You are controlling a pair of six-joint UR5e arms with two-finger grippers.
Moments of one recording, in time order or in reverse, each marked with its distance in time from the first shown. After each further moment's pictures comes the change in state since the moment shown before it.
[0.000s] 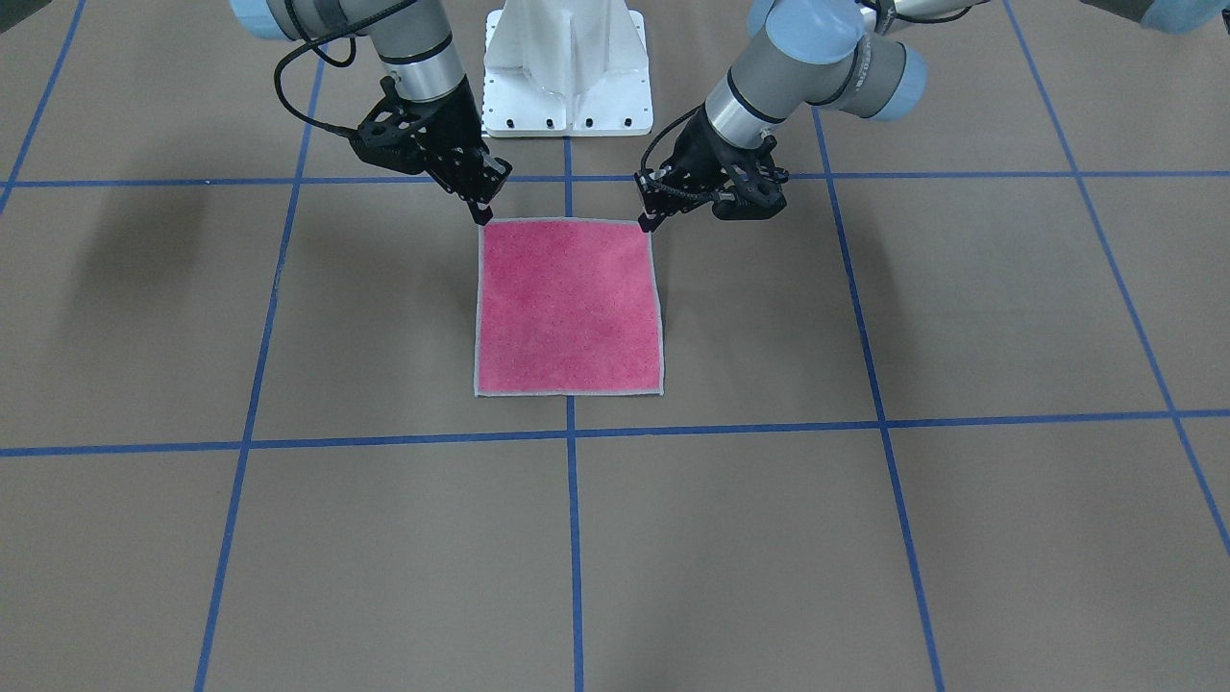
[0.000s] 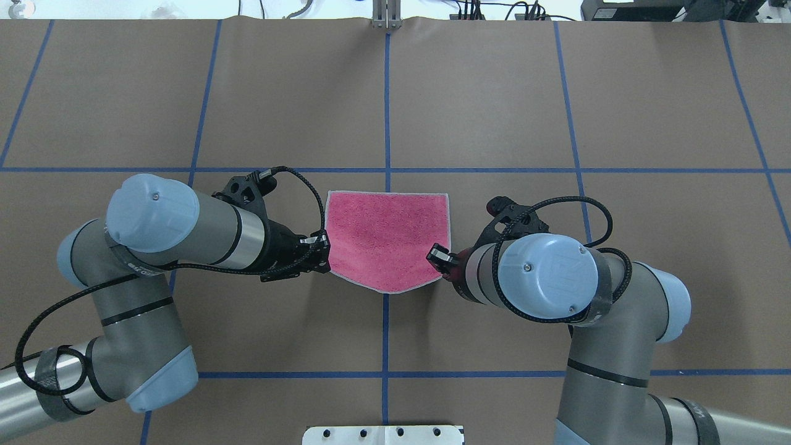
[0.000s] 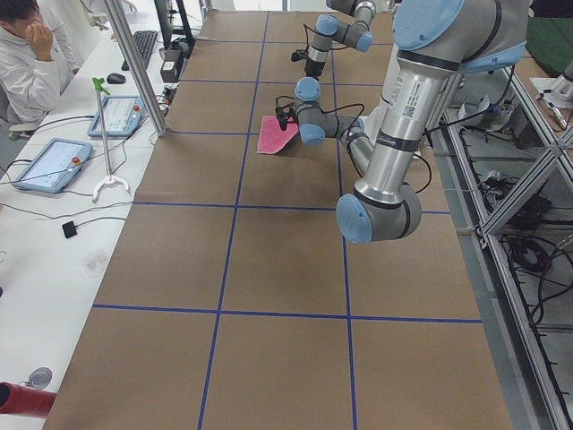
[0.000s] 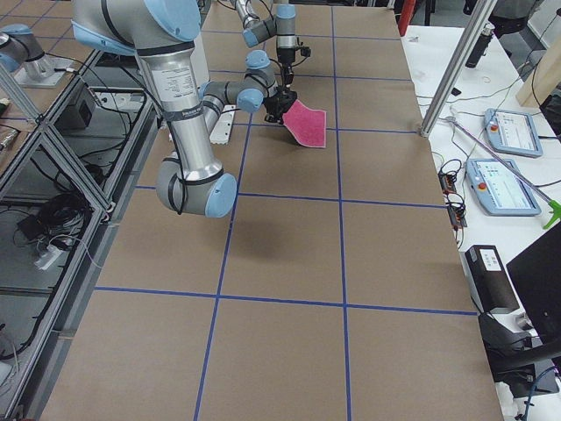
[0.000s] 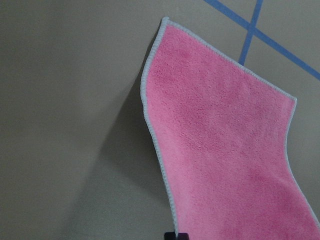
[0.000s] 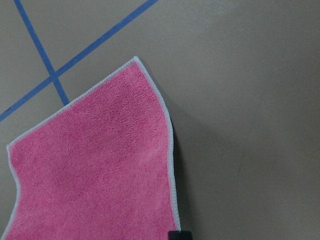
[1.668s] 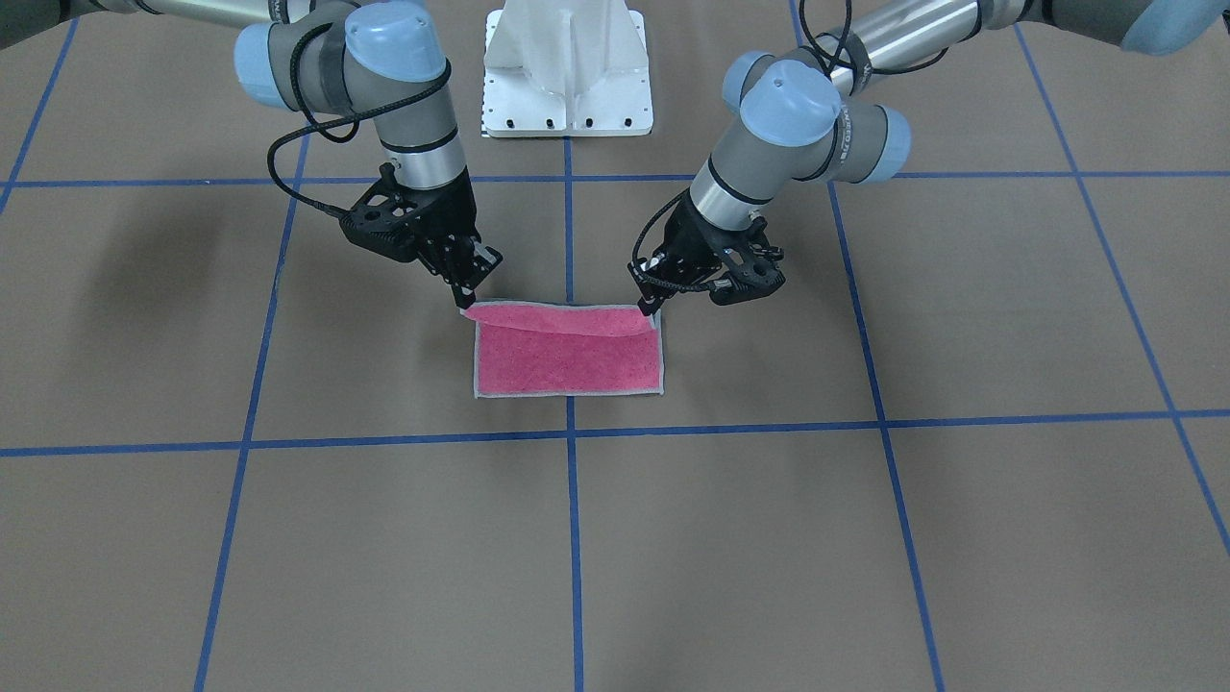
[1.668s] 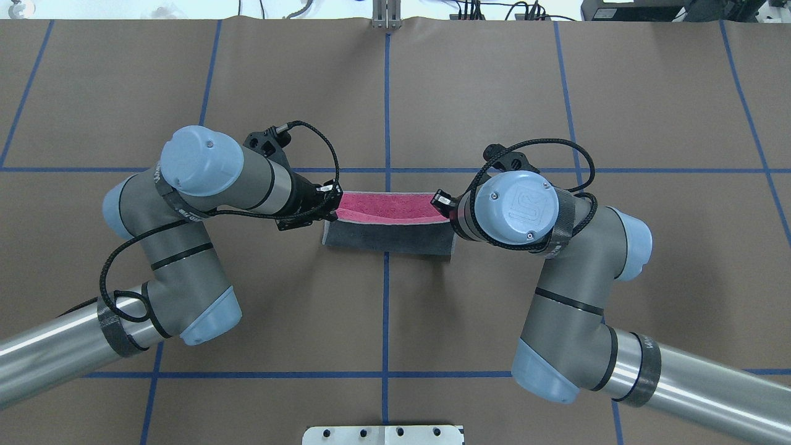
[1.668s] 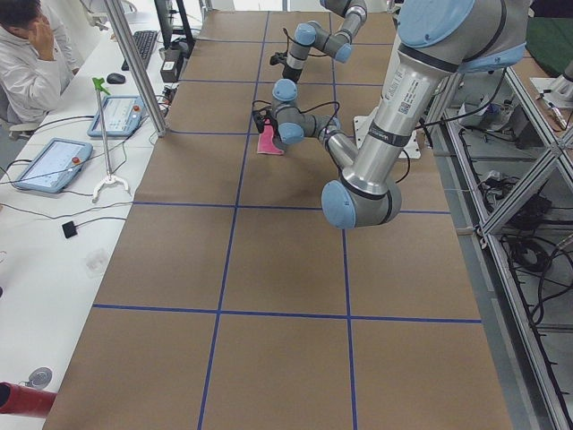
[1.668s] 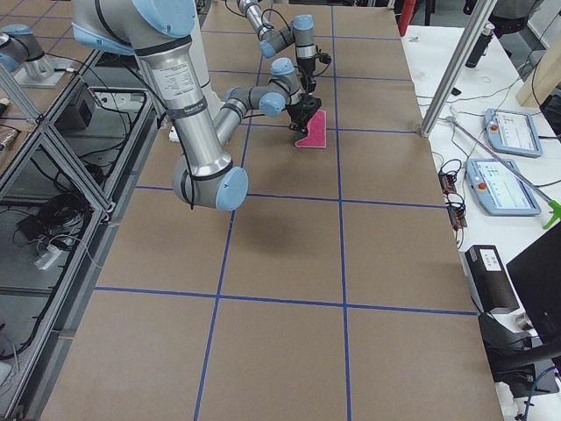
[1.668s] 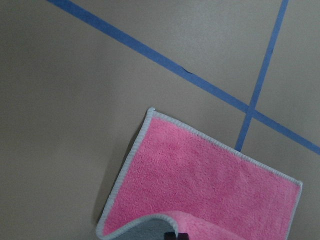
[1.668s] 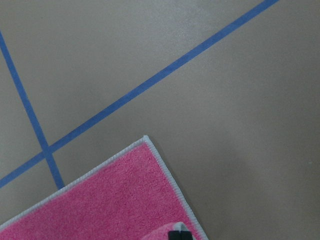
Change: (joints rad) left arm -0.084 -0.144 0.226 -0.004 0.030 0.008; right arm 0.124 0.098 -0.197 0.015 -0.001 -0.077
